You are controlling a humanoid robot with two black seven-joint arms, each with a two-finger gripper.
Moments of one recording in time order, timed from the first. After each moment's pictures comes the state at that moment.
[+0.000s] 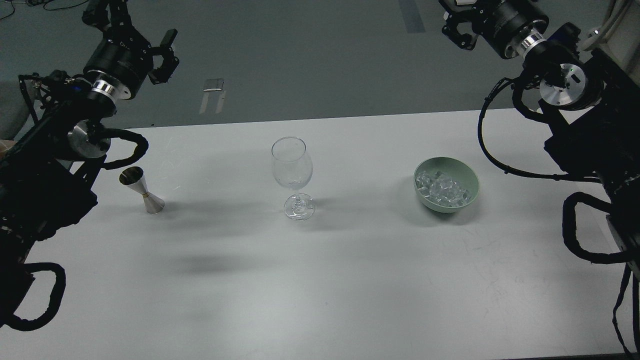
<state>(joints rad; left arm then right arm) -0.96 0.38 -0.80 -0.56 0.18 -0.39 -0.30 1.08 -0.14 1.23 0.39 -0.40 0.49 0.00</state>
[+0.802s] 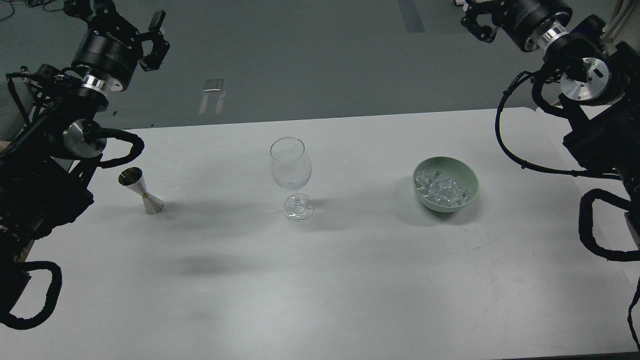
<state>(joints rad) -0.99 0.41 -0.80 -0.55 0.18 -0.43 -0.42 1.08 -0.21 1.23 0.40 -0.40 0.49 0.00</state>
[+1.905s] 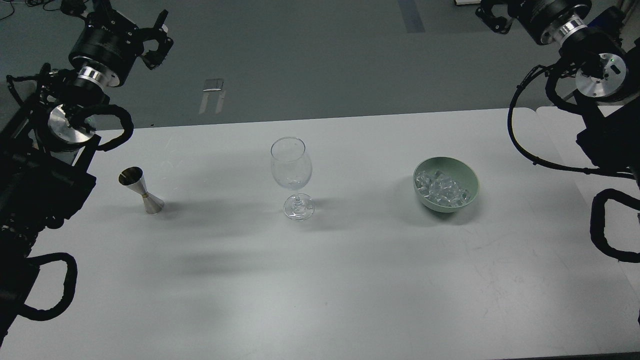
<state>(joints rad) -0.94 0.37 -1.07 -0.61 0.07 -0.41 -0.08 1.07 -0.24 1.23 0.44 -0.40 0.49 0.02</state>
